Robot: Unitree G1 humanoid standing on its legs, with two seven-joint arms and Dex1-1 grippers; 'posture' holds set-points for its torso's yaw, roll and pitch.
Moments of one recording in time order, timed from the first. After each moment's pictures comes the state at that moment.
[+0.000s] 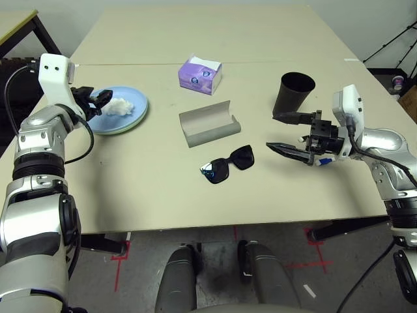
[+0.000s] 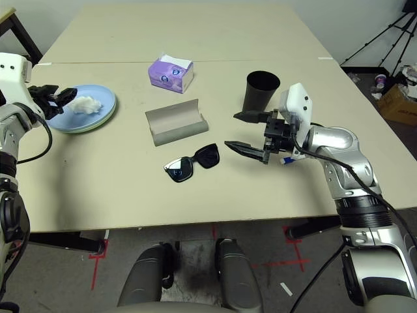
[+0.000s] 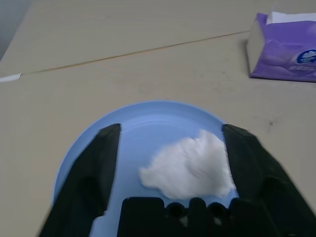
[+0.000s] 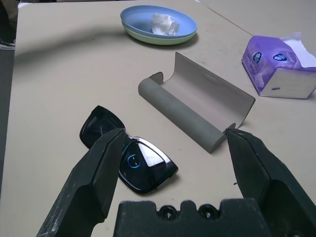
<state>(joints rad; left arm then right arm) -0.96 0.76 0.19 0.91 -0.16 0.20 -0.65 -0.52 -0.62 -0.01 0.10 0.39 0.20 1.16</state>
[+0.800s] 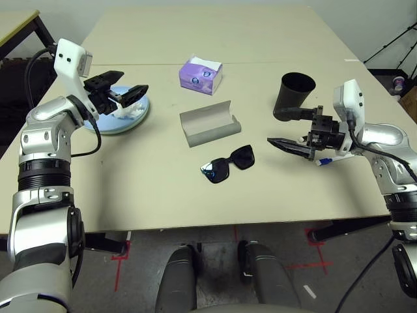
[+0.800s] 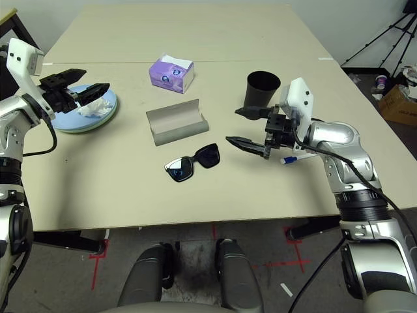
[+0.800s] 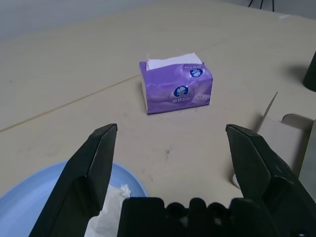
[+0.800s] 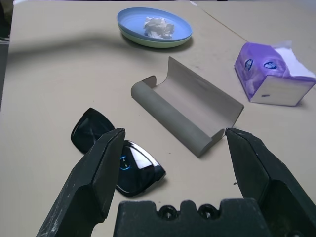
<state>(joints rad) -0.76 0.71 0.20 0.47 -0.29 0.31 -0.87 -0.58 -0.63 -0.01 0.17 0.37 0.17 1.19</state>
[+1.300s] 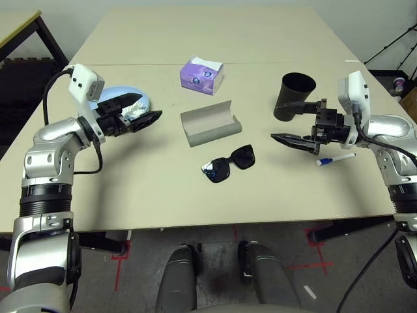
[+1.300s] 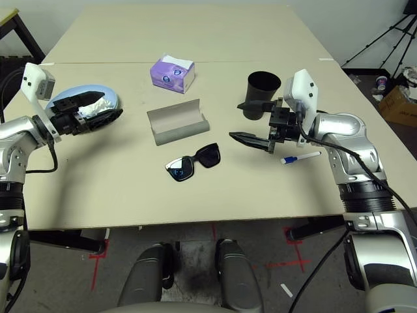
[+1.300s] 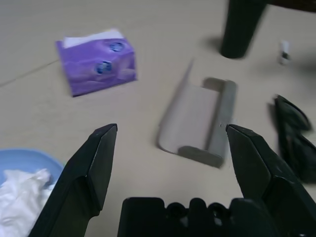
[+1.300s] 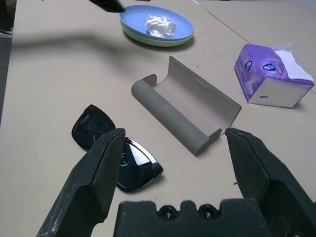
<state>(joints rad) -0.65 0.76 0.14 0.35 -0.37 0.34 -1.15 -0.61 -0.65 -0.01 0.20 0.37 0.16 1.22</state>
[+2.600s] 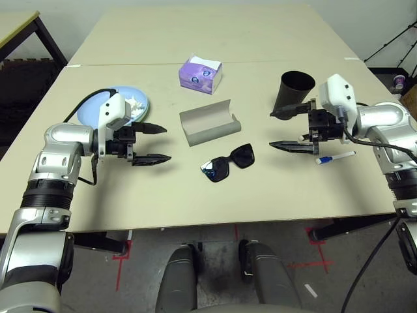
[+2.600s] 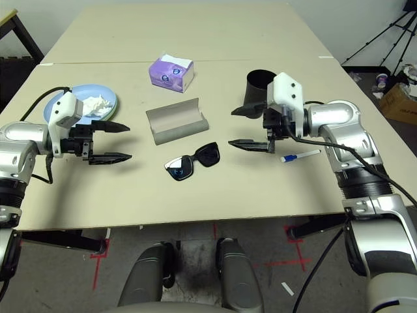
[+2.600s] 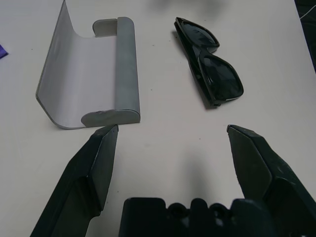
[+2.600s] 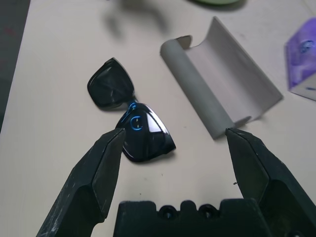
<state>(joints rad) -0.64 0.76 -0.03 0.45 -0.26 0.08 -1.46 -0.81 -0.65 0.17 0.34 0.19 0.07 1.39</state>
